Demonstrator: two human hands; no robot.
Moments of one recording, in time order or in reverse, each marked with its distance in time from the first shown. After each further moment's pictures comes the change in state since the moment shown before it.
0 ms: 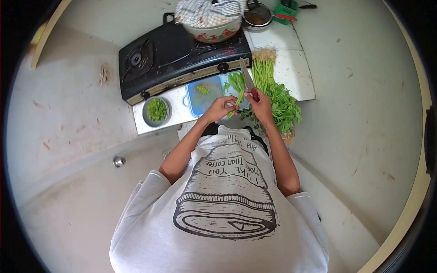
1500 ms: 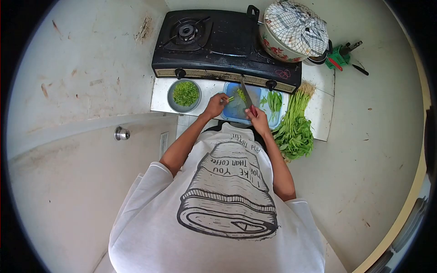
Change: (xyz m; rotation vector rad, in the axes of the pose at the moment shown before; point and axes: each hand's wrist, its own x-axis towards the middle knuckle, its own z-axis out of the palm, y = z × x) left_hand -0.059 -0.125 -0.139 0.280 0.591 -0.003; right_hand 0.030 0.038 0.147 -0.220 -0.442 0.144
